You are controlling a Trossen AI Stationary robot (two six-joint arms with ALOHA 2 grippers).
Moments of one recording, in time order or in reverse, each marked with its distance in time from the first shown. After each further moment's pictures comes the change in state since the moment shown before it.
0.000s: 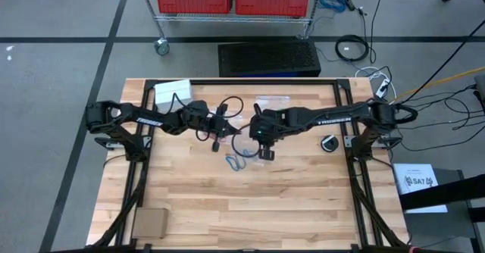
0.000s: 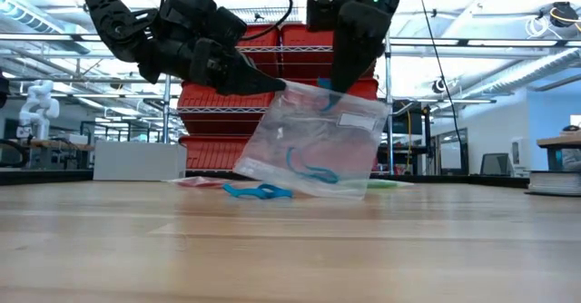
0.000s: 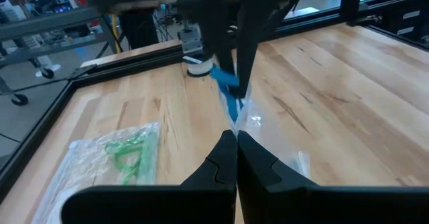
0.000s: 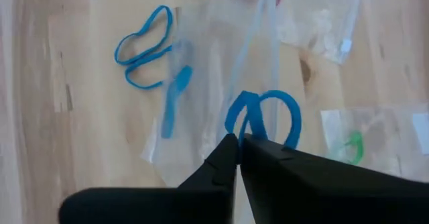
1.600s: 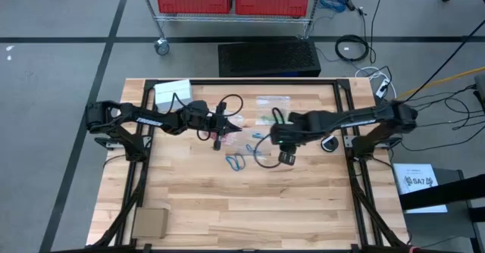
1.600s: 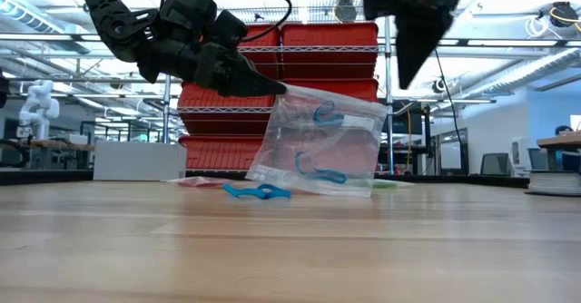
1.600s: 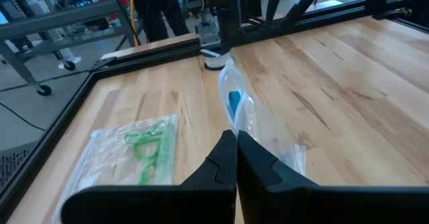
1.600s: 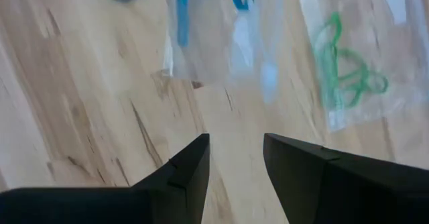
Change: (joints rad) left arm 0.000 0.000 0.000 -0.002 -0.072 0.001; right arm 0.091 -0.142 -0.040 -0.309 0.072 0.255
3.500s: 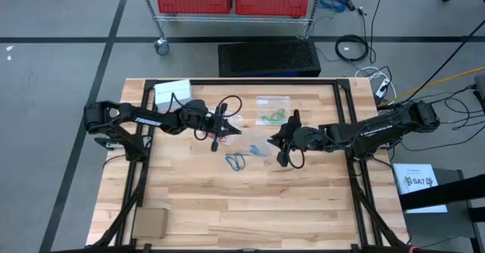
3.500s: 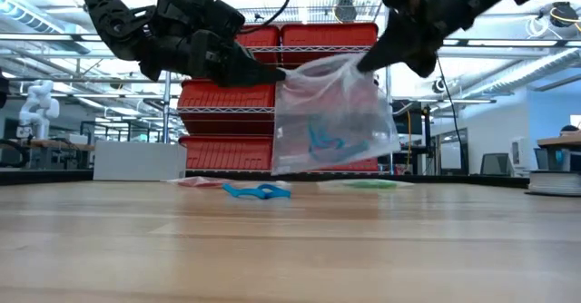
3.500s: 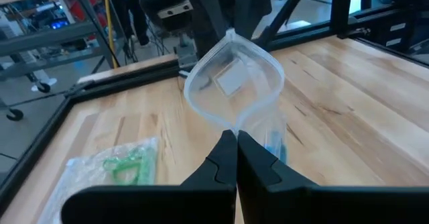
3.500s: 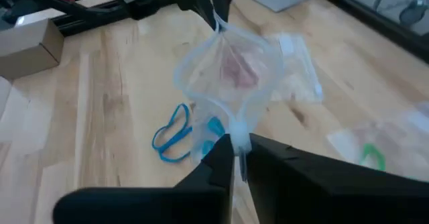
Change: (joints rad) left arm 0.001 -0.007 0.000 0.031 0.109 -0.002; right arm 0.056 -0.339 -0.666 1.103 0.152 0.070
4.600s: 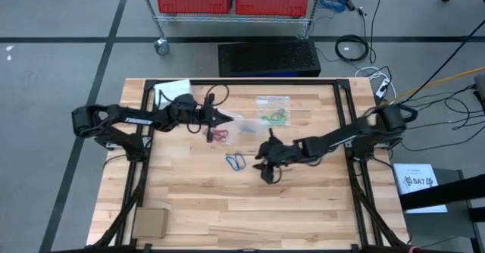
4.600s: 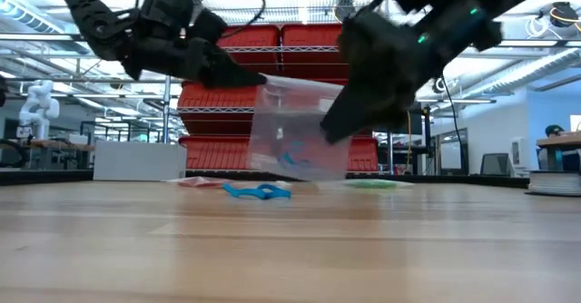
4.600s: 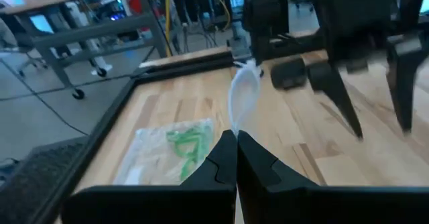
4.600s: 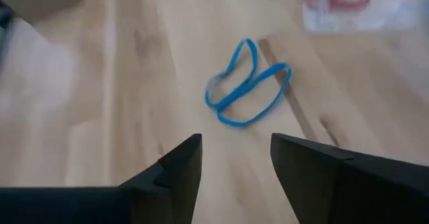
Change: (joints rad) left arm 0.102 -0.103 -0.076 0.000 -0.083 -0.024; right arm 0.051 0.354 0.072 0.185 -0.184 0.110
